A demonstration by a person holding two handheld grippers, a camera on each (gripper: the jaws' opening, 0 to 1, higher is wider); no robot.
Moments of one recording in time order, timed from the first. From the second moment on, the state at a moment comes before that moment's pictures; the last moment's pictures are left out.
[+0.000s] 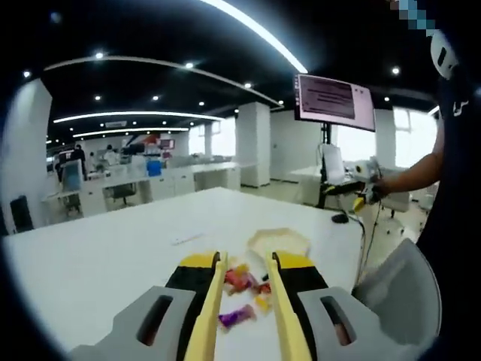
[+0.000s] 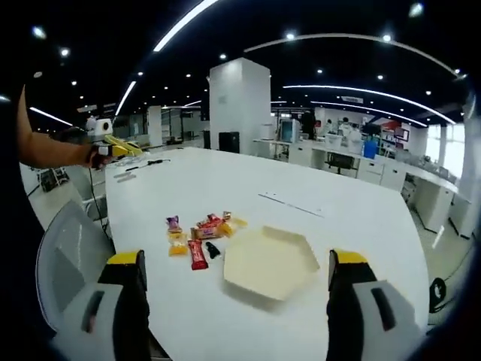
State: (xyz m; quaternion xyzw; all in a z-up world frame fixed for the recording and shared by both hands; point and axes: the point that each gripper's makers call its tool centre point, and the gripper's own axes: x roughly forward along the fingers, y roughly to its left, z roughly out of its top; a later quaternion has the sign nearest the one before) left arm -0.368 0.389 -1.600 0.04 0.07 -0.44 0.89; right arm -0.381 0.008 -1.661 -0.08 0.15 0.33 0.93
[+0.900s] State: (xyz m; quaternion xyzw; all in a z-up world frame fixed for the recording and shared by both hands) left arm -0.354 0.366 -1.637 0.14 0.13 -0.51 0.84; right arm -0.380 -0.019 -1.683 -0.09 0.18 0.33 0.92
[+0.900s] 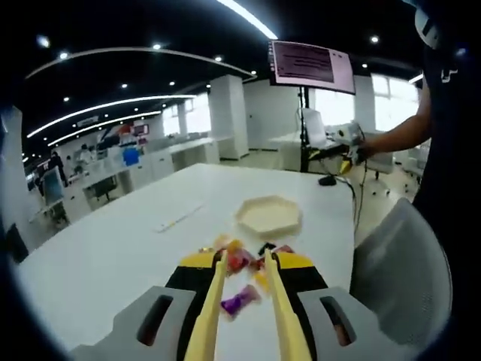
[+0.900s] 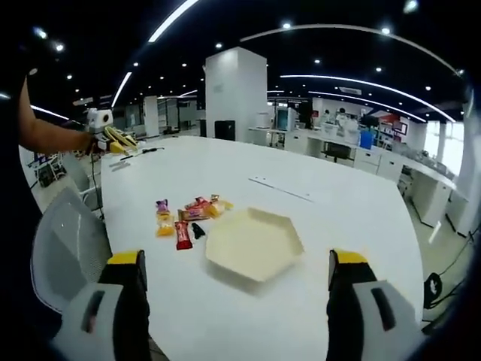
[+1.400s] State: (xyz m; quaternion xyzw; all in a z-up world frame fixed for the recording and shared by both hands) left arm -0.340 0.352 -1.647 0.15 0.16 -0.55 0.80; right arm -0.390 -0.016 -1.686 -0.07 0.18 0.33 0.92
